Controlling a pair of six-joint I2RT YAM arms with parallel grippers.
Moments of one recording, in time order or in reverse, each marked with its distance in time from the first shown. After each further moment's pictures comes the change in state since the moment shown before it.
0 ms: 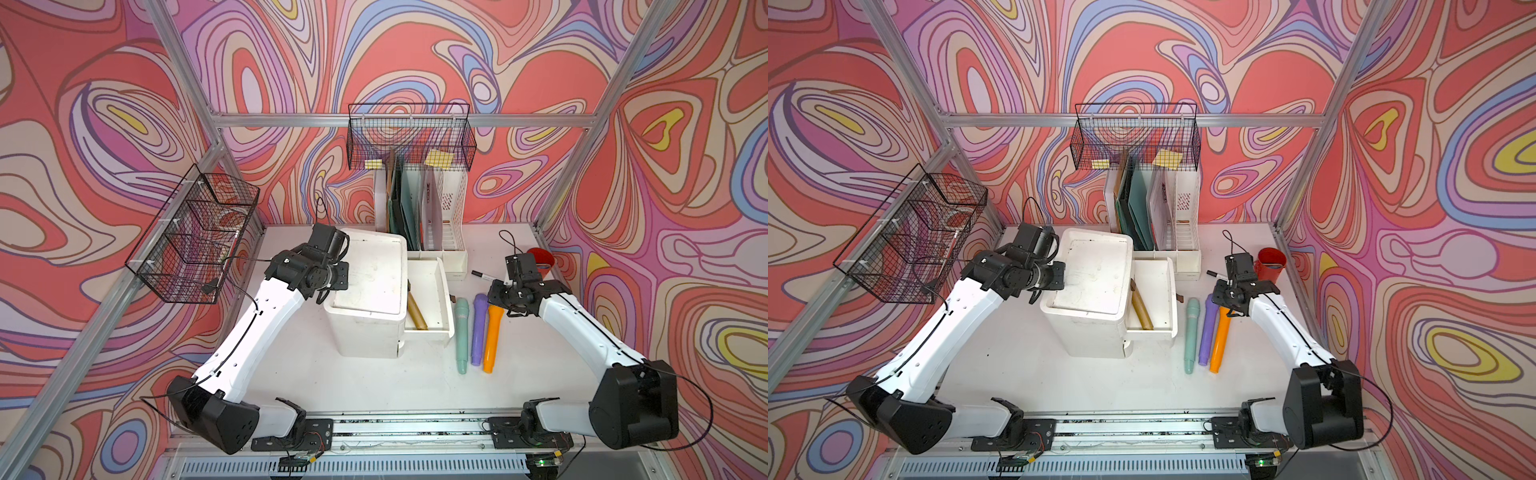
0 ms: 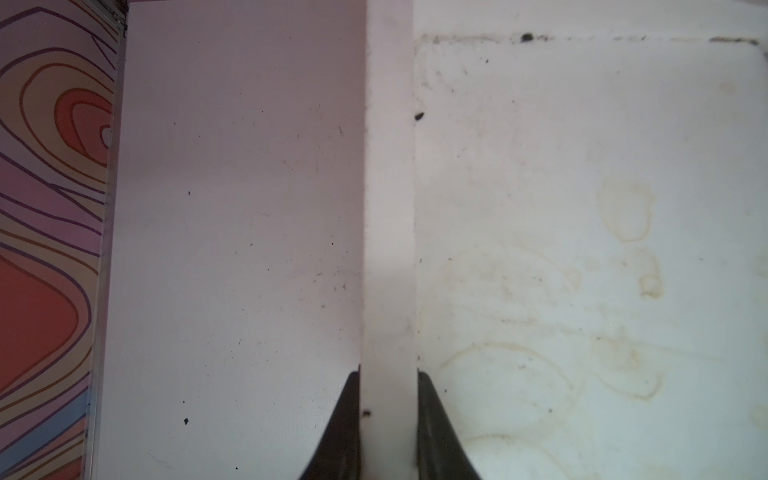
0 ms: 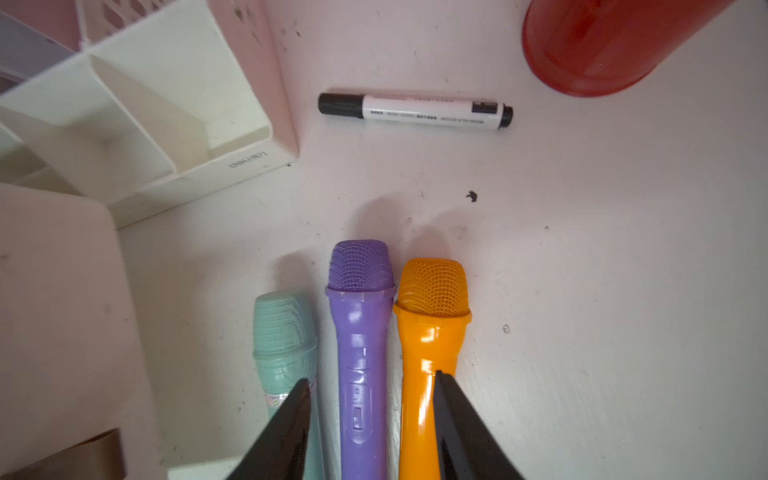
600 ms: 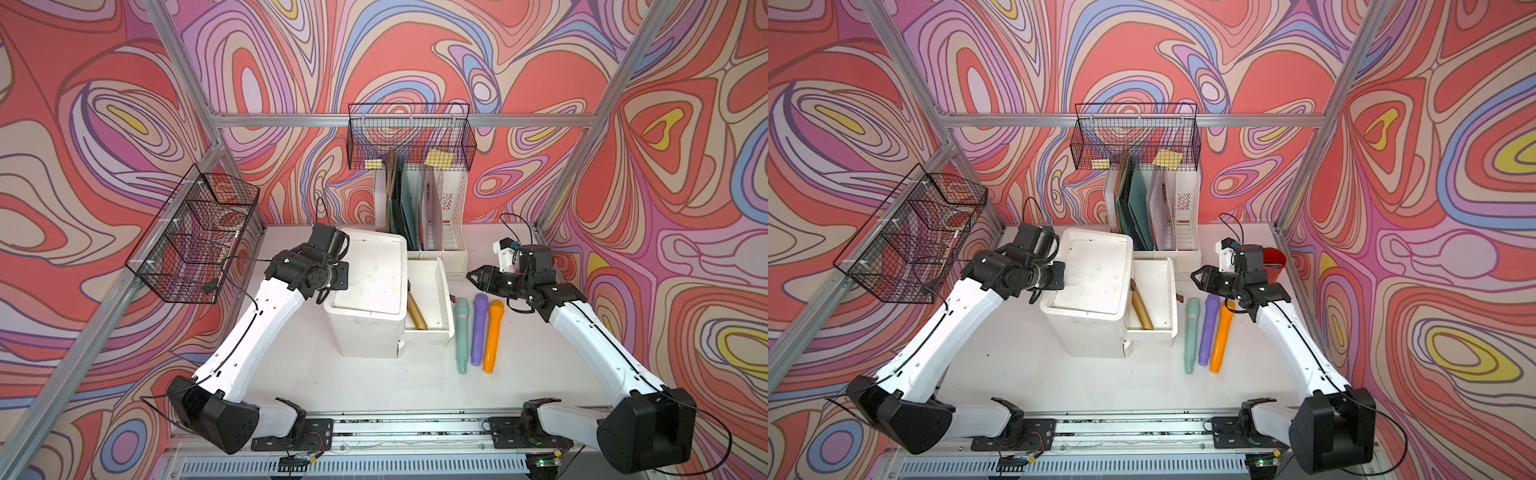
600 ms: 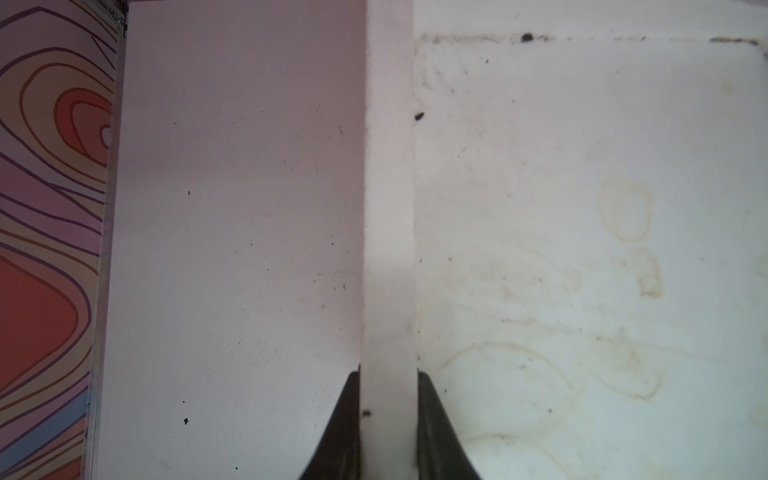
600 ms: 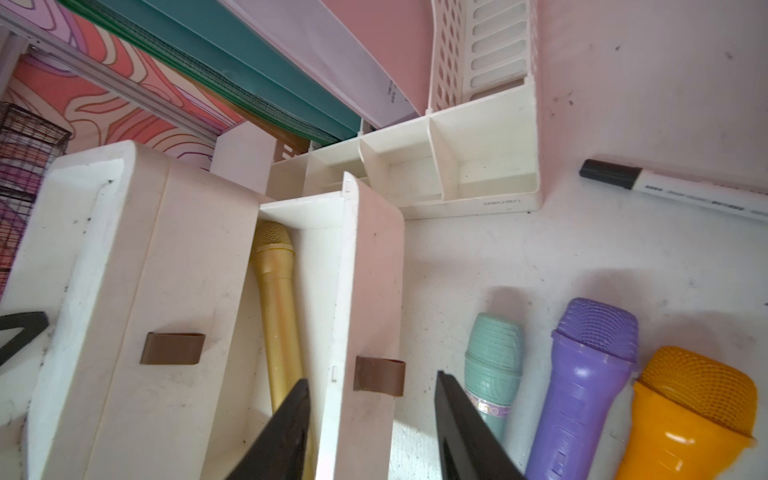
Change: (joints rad) left arm 0.000 0.000 0.000 0.000 0.000 -0.001; right arm 0.012 -0.089 0.011 0.193 -0.476 0.002
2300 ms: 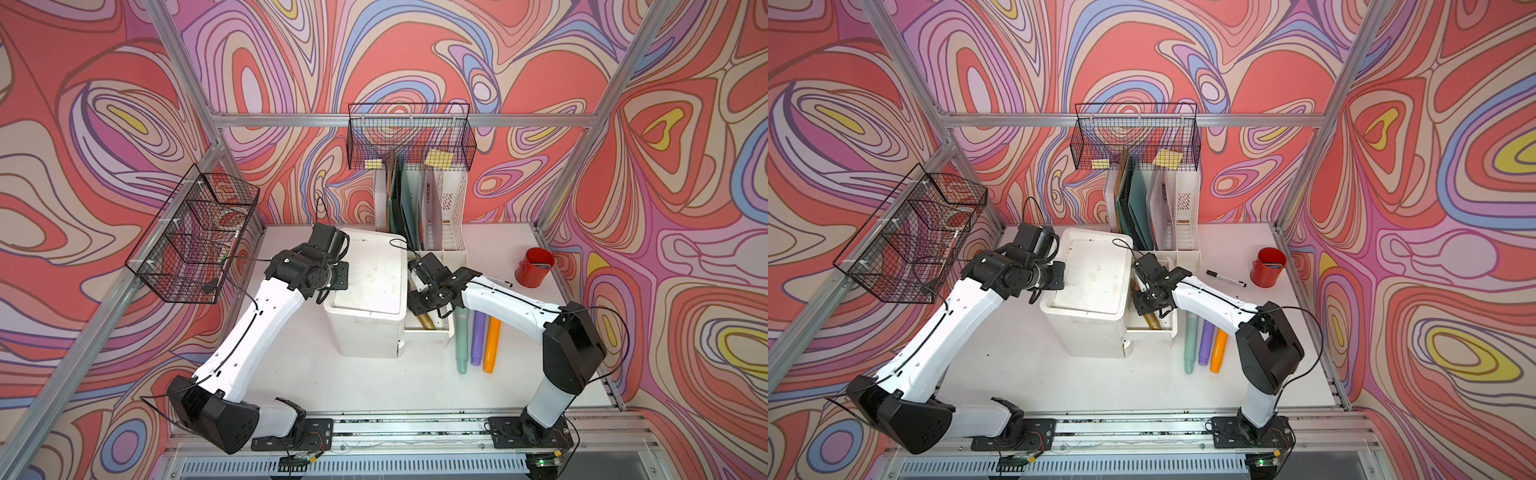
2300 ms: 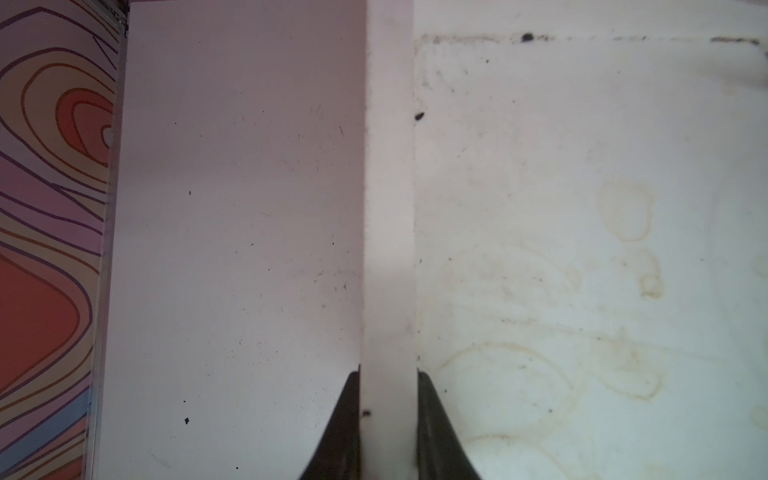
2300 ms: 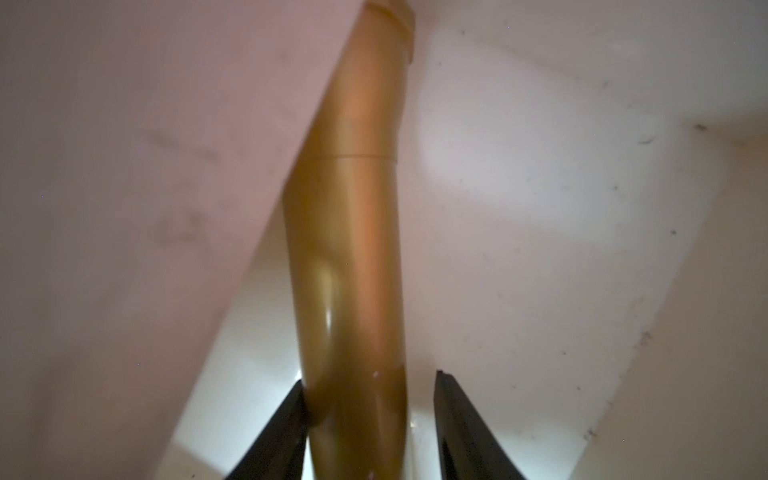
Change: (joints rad) left arm 0.000 0.000 0.000 0.000 -0.001 0.000; right arm 0.572 0.525 0.342 -0.227 0.470 -0.129
